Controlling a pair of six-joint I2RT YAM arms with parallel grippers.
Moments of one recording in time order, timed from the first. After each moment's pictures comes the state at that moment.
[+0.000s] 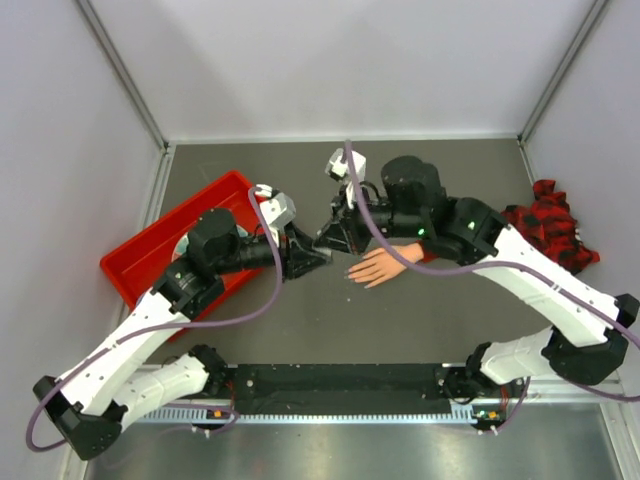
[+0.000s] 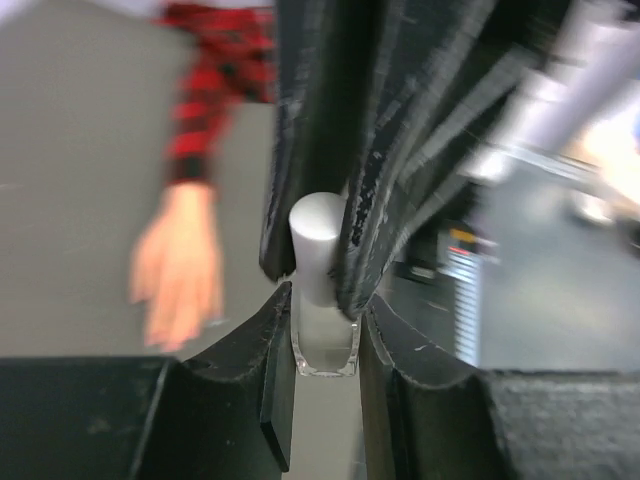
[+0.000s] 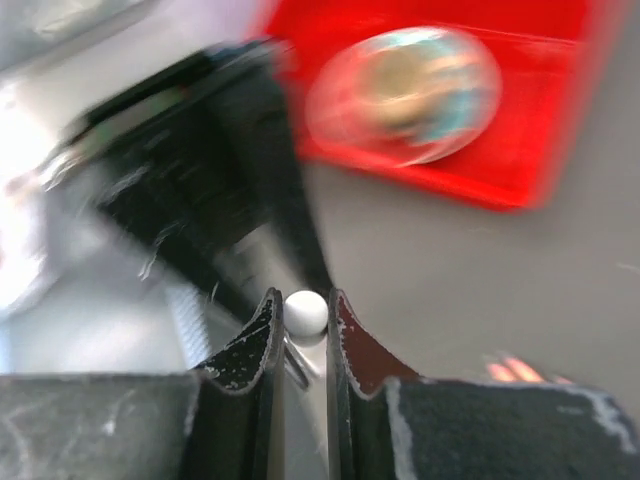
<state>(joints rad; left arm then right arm) -0.68 0.89 0.96 -0.17 0.71 -0.18 0.95 1.33 1.62 -0.69 -0.42 0.13</state>
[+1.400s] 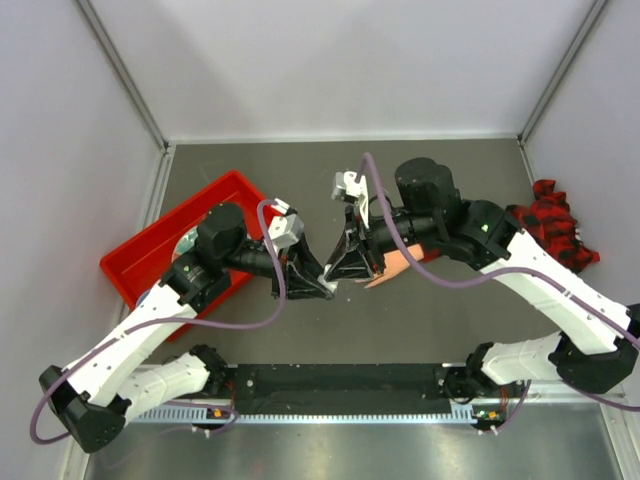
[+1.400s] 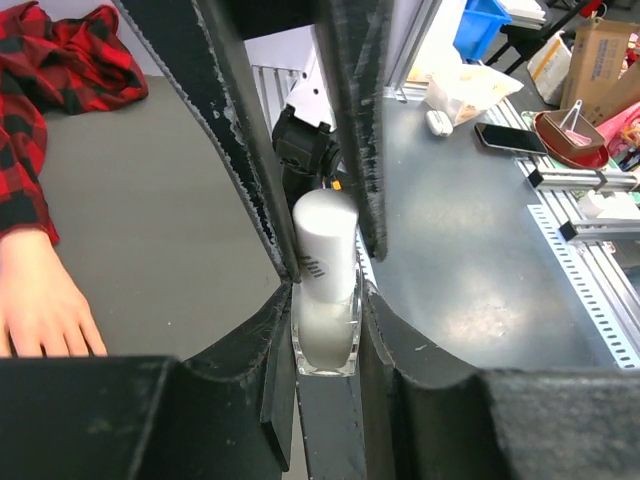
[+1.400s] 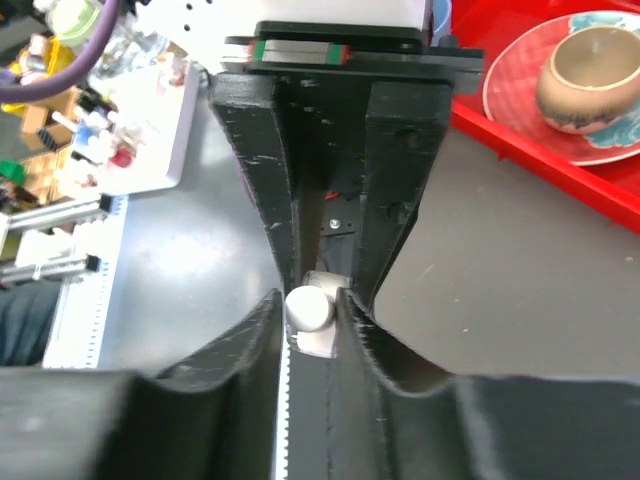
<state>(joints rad) -0.68 0.94 0.97 -0.17 1.10 -0.10 0.93 1.27 1.56 -0.72 -0.72 0.06</state>
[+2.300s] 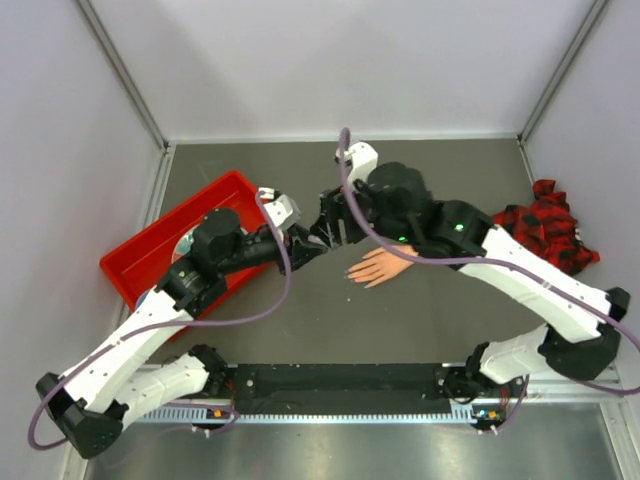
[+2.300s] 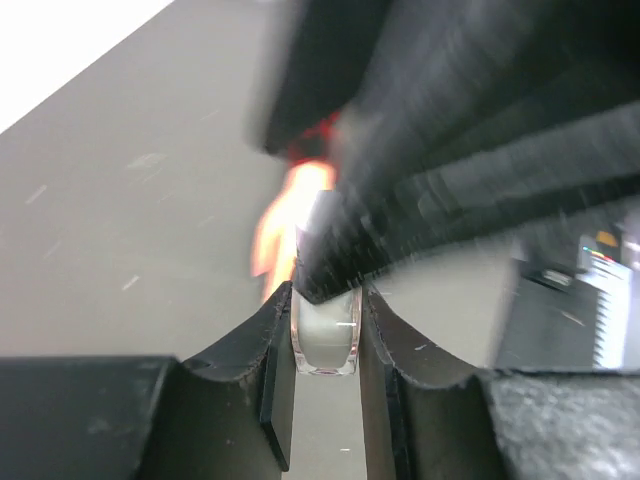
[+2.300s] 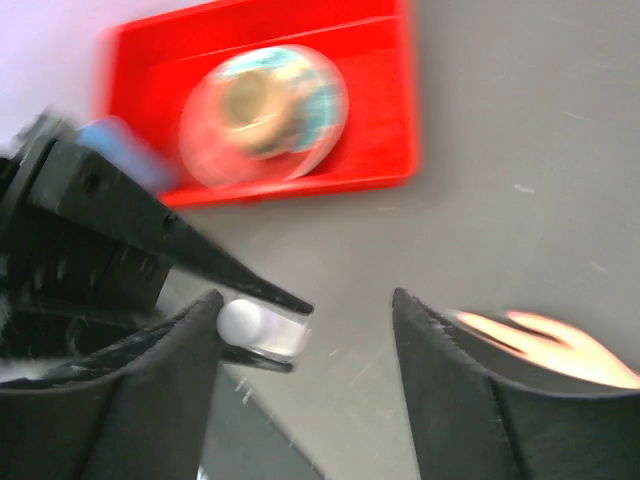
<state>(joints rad) -0.68 0.93 0.93 -0.18 0.42 -0.01 1.06 1.39 1.63 -0.68 0.23 0.37</state>
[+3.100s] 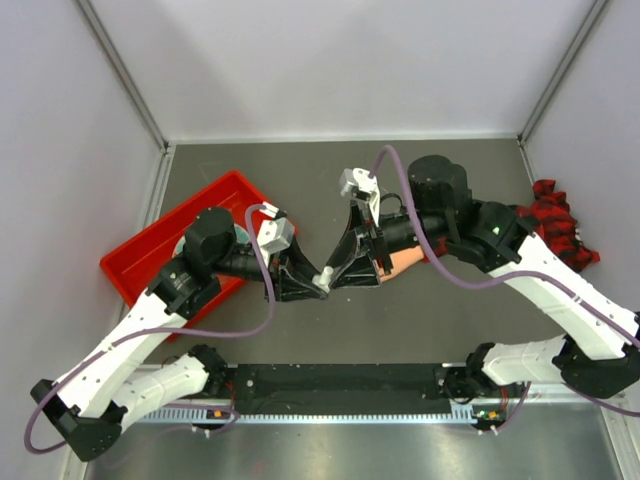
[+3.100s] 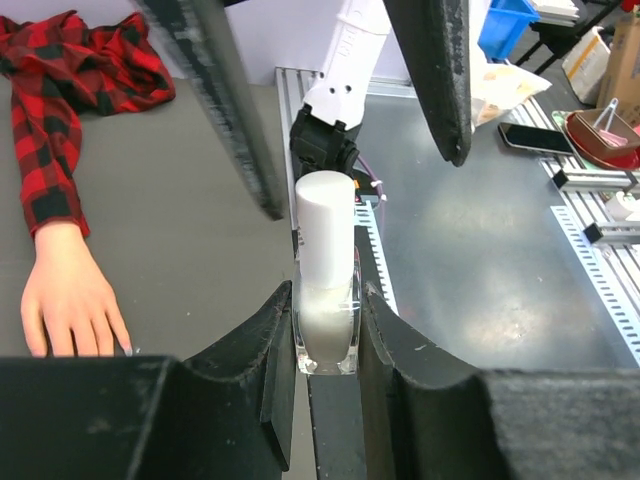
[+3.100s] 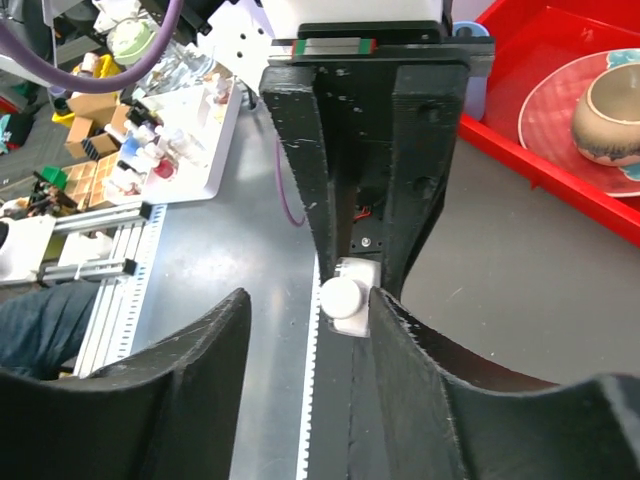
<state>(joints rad) -0.68 0.88 0.99 -0.25 1.05 -0.06 0.91 1.24 1.56 -0.68 -0.80 0.11</state>
